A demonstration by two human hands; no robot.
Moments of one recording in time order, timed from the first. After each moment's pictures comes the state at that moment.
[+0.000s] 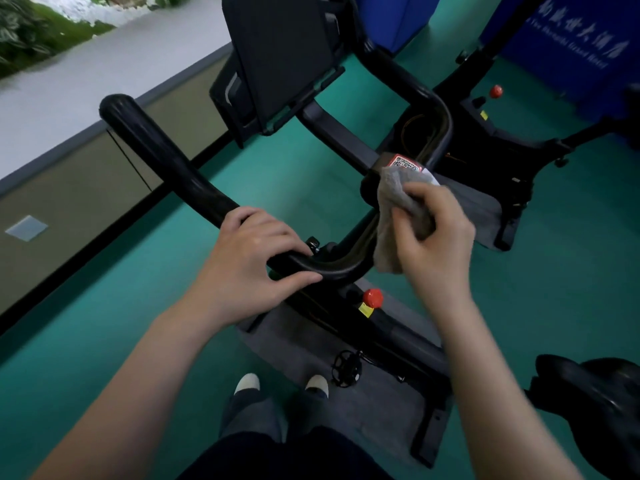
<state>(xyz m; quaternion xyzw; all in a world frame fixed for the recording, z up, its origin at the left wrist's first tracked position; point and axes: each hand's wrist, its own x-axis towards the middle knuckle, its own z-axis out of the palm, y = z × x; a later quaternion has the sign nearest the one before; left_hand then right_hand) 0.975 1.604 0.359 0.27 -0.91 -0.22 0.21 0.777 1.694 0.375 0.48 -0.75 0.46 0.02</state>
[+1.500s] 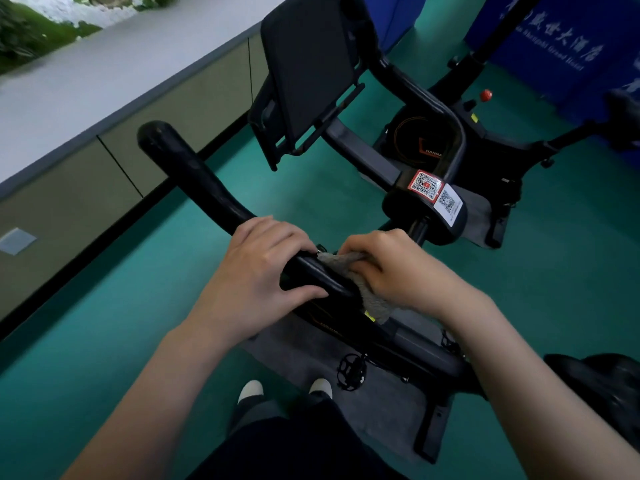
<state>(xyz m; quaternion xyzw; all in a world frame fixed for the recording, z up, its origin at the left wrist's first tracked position) 1.000 1.577 0.362 0.27 -0.92 -0.22 0.19 0.818 1.651 0.397 0.67 -0.71 0.09 -0.23</state>
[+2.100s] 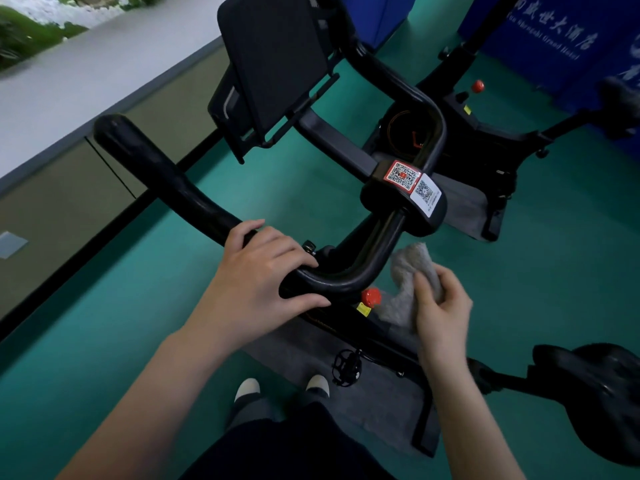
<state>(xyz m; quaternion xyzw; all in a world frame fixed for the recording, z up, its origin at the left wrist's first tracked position) 0.979 1.599 0.358 0.25 -0.93 -0.21 0.18 0.789 1.739 0.310 0.18 -0.78 0.57 -0.18</state>
